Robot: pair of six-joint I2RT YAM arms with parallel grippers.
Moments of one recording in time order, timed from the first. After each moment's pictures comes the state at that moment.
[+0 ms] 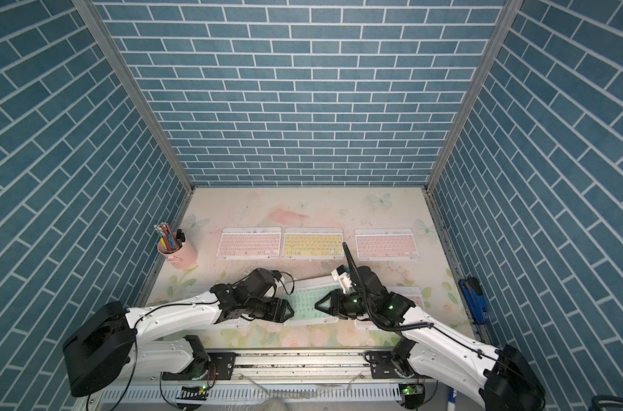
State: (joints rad) left arm -0.88 1.25 0.52 -0.30 0.26 -0.70; right arm 0.83 0.88 0.42 -0.20 -0.58 1.02
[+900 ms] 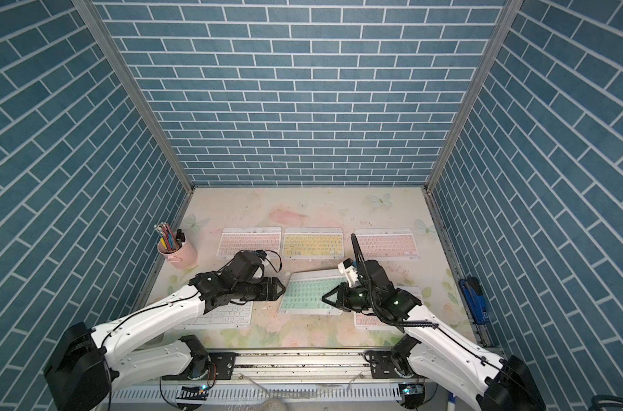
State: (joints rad) left arm -0.71 1.10 0.69 -0.54 0.16 -0.70; right arm 0.71 0.86 0.48 -0.27 -0.63 0.93
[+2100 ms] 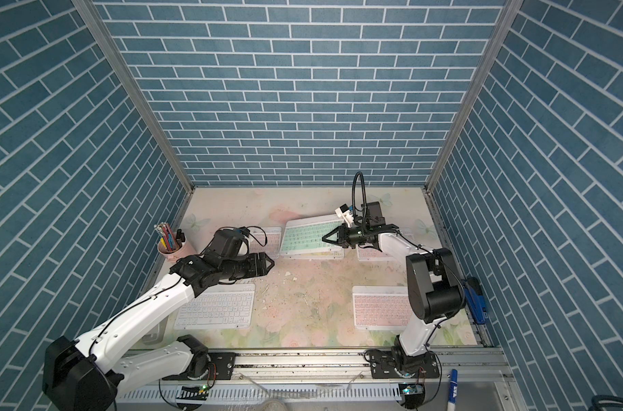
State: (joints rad) left arm -0.54 1.11 0.87 -0.64 0.15 -0.63; right arm 0.31 1.74 1.10 -0.22 -1.06 0.44
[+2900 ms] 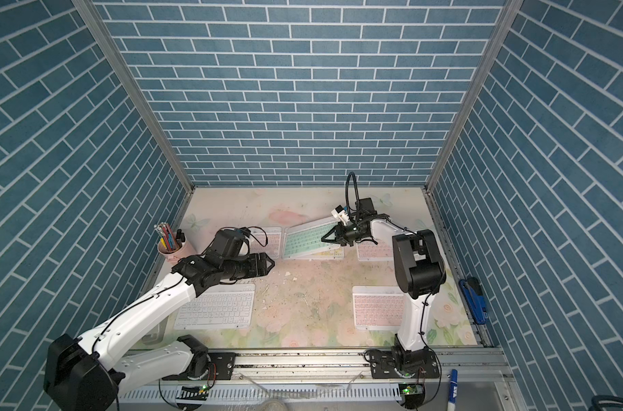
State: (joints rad) left arm -0.54 1.12 0.86 -0.61 0.15 -0.62; right arm 0.30 1.97 1.32 -0.44 -1.06 0.27
